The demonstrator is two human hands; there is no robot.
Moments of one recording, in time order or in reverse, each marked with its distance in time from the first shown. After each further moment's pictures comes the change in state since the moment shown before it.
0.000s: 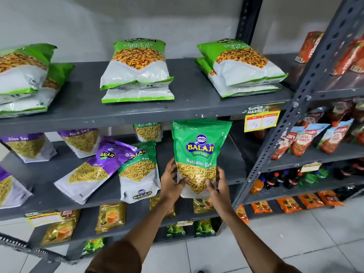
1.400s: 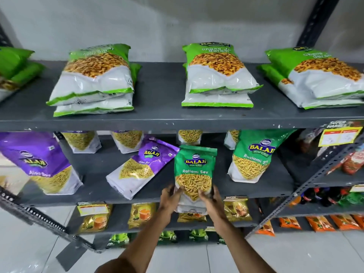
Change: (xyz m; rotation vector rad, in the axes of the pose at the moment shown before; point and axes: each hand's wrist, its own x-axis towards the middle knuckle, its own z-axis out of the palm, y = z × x) left_hand 0.011 -0.074 -0.159 -0.005 0.102 -0.356; right_hand -0.028 -0.018 0.179 0.042 -0.134 0.351
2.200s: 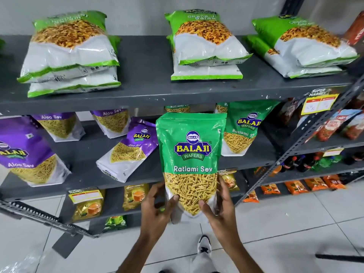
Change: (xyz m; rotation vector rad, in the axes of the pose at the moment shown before) left_hand -0.146 0.005 -0.054 -0.043 -0.033 0.489; right_hand -0.138 0.000 -0.024 0.050 0.068 -0.298
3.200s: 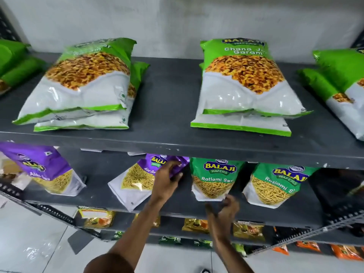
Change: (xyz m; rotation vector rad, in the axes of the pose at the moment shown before) left_hand 0.217 -0.025 0.017 0.408 0.096 -0.002; right_hand 0.175 0.063 0.044 -0.170 0.170 0.096
